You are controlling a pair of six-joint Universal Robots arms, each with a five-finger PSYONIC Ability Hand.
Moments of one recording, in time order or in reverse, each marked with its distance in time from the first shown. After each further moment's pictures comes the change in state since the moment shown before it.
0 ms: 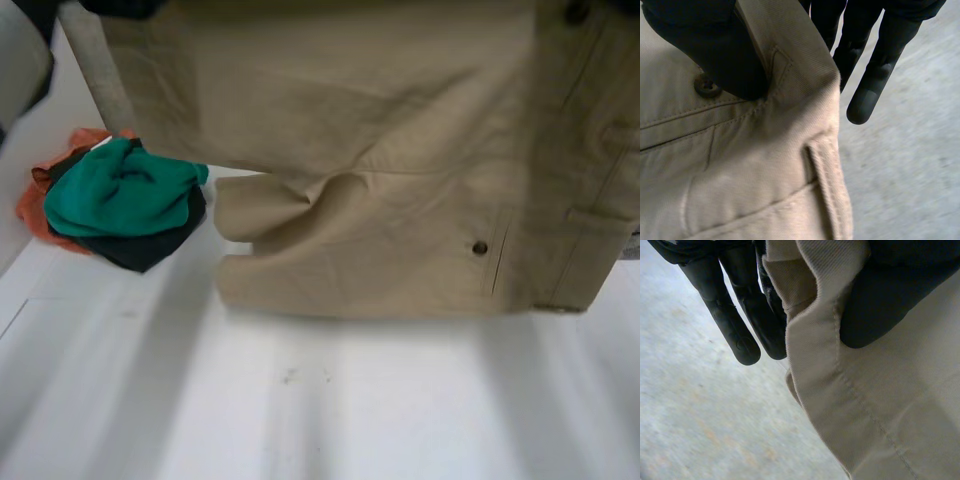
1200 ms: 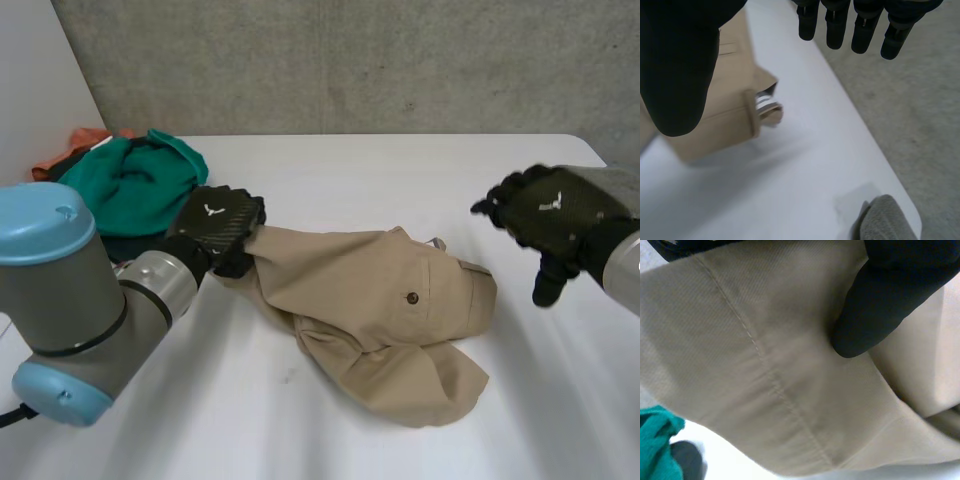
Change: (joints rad) left arm 0.090 -0.359 -0.432 0.235 0.189 -0.214; right arm -0.114 0.144 0.485 0.006 -0.083 -0.056; left_hand 0.000 -0.007 -0.007 -0.001 0.000; right_hand -0.885 -0.960 -0.974 -0.982 -0.900
